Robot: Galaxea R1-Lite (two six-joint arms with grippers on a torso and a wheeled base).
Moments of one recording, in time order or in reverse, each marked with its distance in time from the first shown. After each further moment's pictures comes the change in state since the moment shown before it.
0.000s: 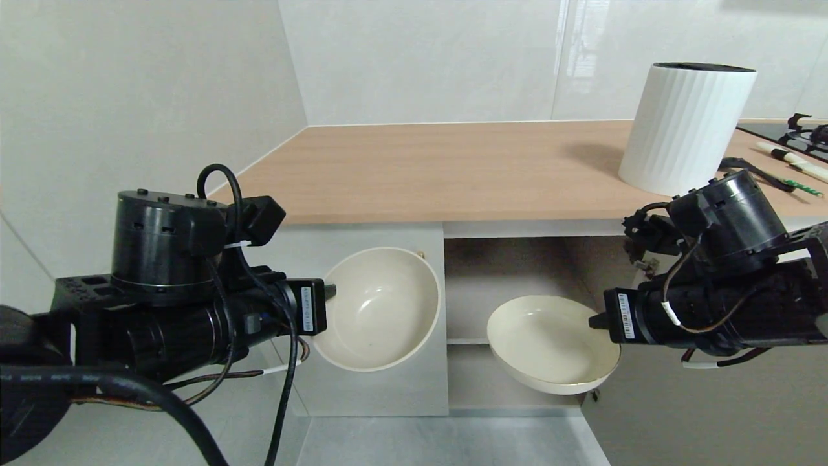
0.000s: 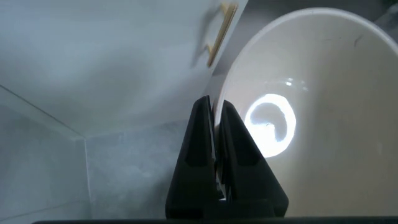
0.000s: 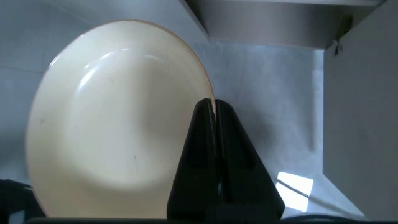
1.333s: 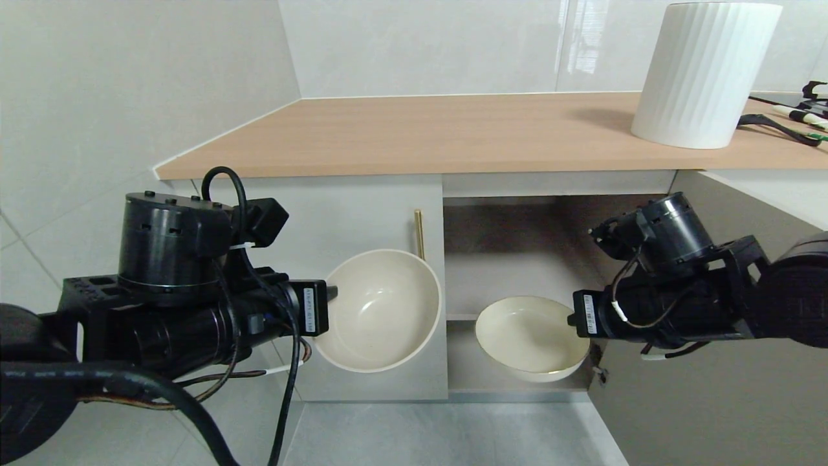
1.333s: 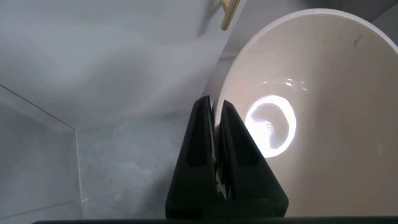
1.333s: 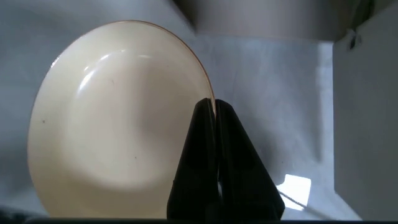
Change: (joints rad) left arm 0.000 0.010 0.000 0.000 0.000 0.000; right arm -0.023 0.151 -0.008 -0.142 -0.025 -0.004
